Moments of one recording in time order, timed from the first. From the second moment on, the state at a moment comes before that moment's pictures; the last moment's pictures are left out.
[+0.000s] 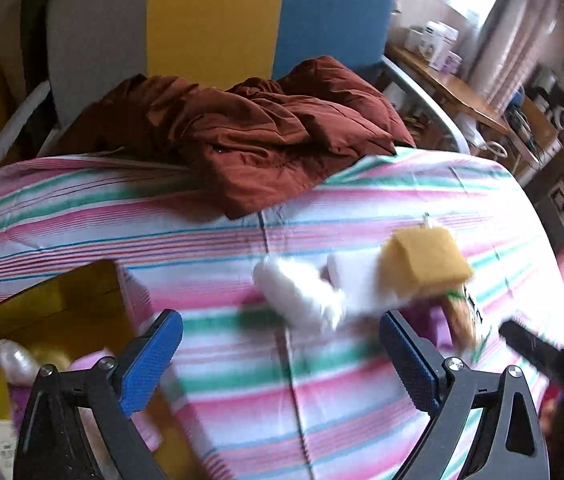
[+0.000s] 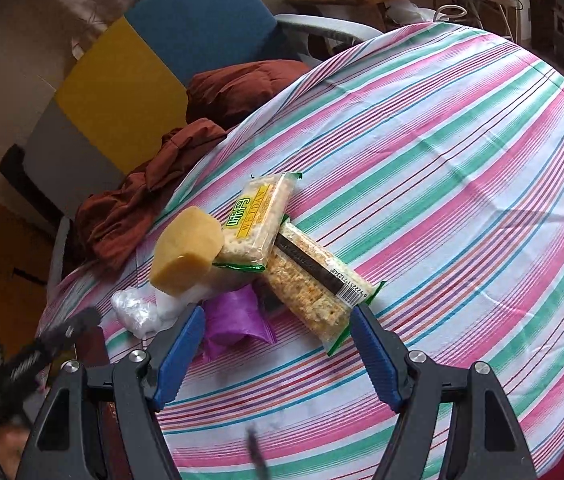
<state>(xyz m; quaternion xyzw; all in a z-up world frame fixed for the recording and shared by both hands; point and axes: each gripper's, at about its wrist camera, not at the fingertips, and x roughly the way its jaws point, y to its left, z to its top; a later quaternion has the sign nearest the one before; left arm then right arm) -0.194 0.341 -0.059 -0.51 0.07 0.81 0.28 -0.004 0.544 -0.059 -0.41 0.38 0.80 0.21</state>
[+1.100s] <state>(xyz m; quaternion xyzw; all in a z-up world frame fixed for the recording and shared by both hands) -0.166 0.342 -0.072 -0.48 0.11 0.81 0.32 -0.055 0.505 -0.050 -0.44 0.24 0.84 0.19</state>
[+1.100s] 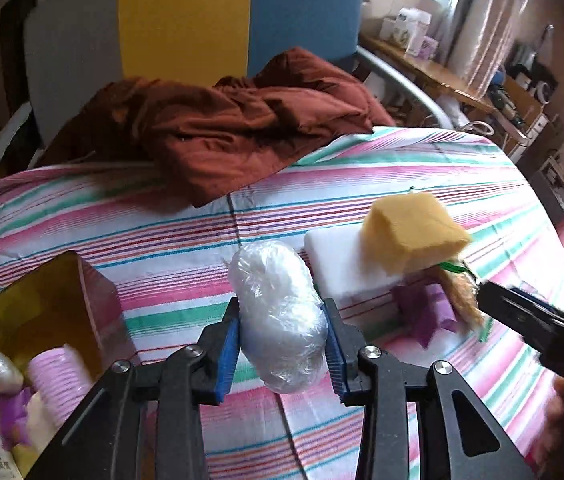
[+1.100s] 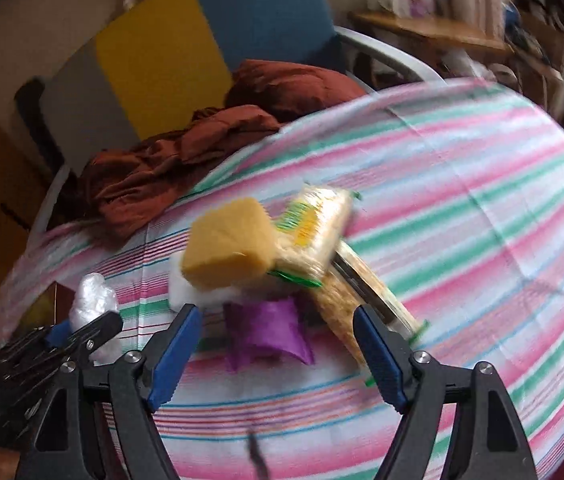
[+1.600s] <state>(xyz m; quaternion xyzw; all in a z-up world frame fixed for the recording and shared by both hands) -0.148 0.303 -0.047 -0.47 0.07 0.82 0.33 -0.123 0.493 -0.066 -0.46 0.16 0.85 0.18</state>
